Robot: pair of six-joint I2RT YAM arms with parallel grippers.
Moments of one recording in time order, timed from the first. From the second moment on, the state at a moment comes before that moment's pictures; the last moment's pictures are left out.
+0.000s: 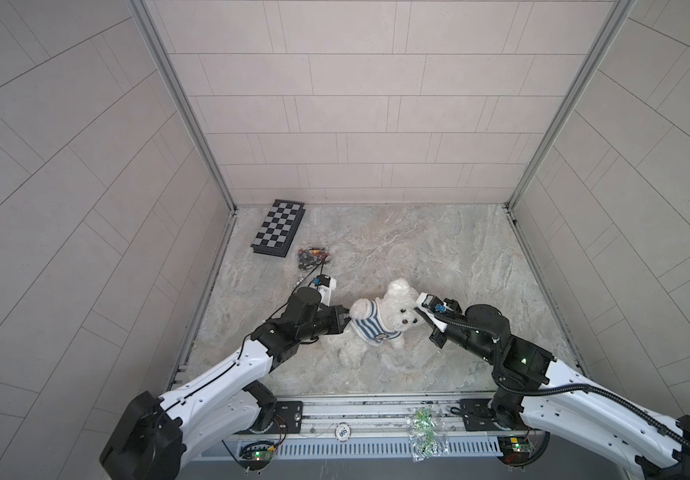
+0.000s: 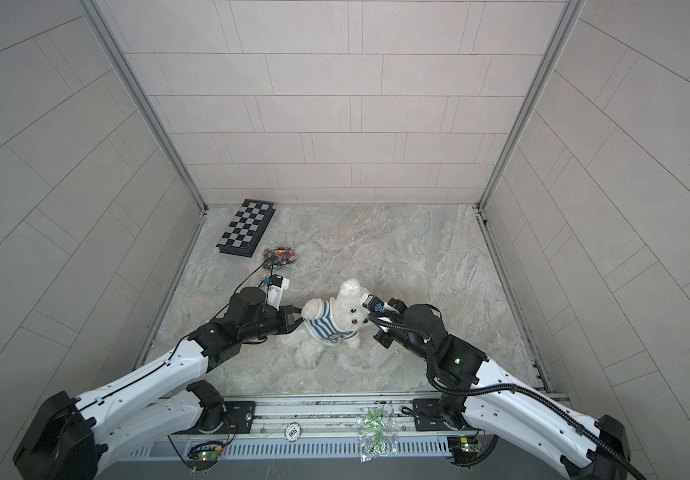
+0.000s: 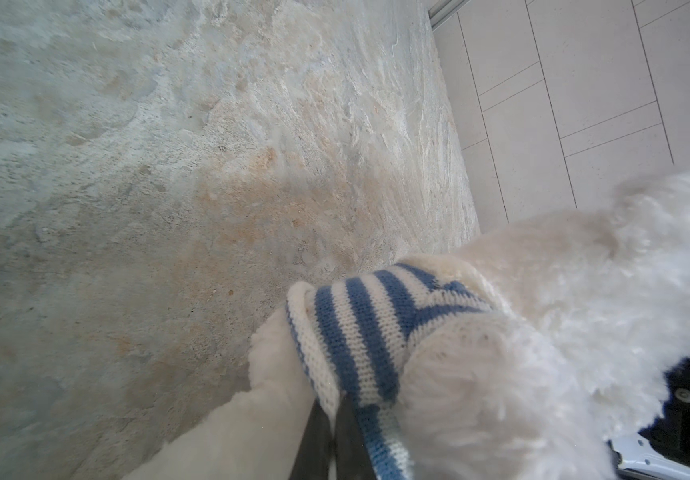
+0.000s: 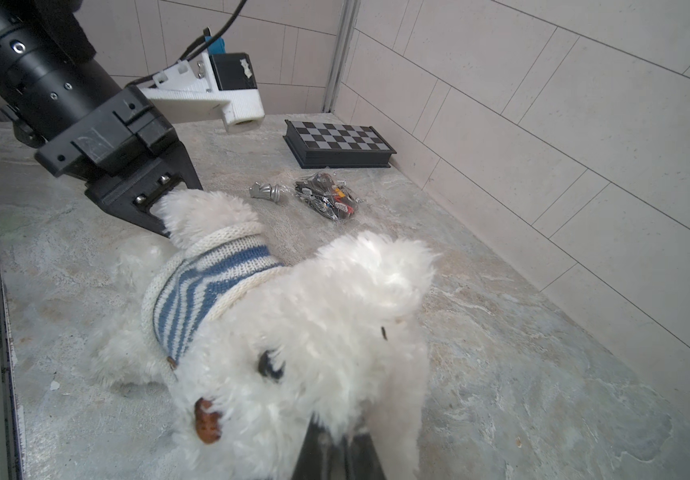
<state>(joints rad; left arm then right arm) -0.62 0.96 0.46 -0.09 0.30 -0.74 0.84 0.64 0.48 -0.13 0.08 -0.26</state>
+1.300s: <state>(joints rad) -0.61 0.68 0.47 -0.29 0.29 -0.59 0.84 0.68 0.49 -0.14 0.18 -0.23</state>
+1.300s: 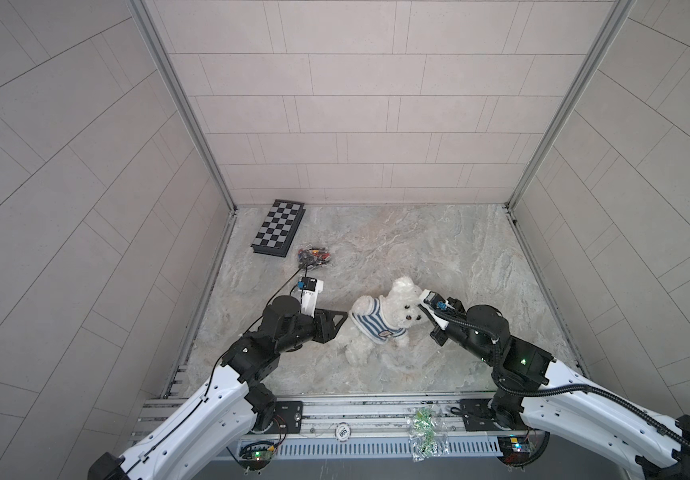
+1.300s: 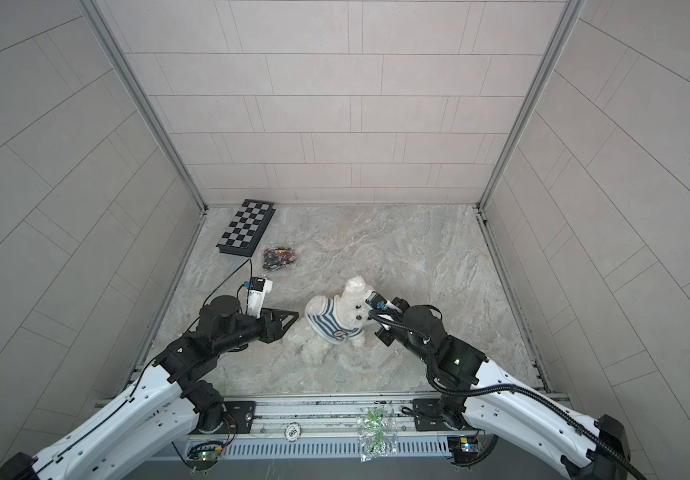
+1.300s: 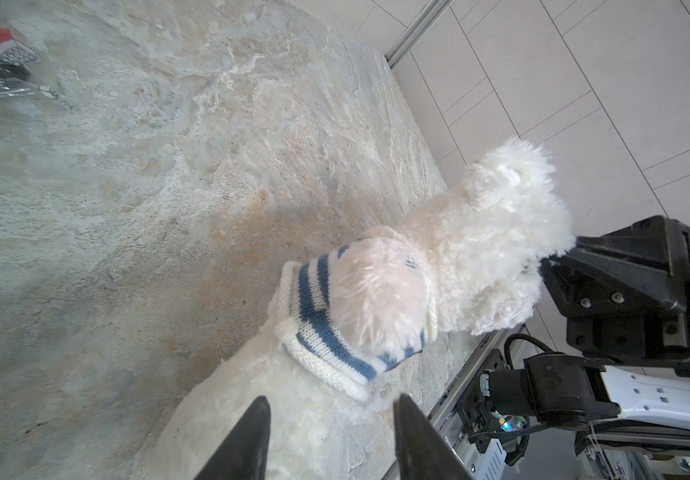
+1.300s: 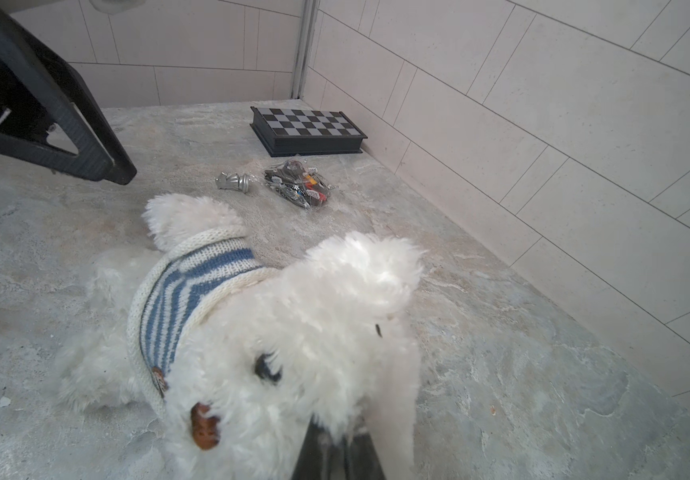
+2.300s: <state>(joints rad) -0.82 1.05 0.45 -0.02 0.06 -0.82 0.84 0.71 0.55 -0.17 0.21 -0.17</state>
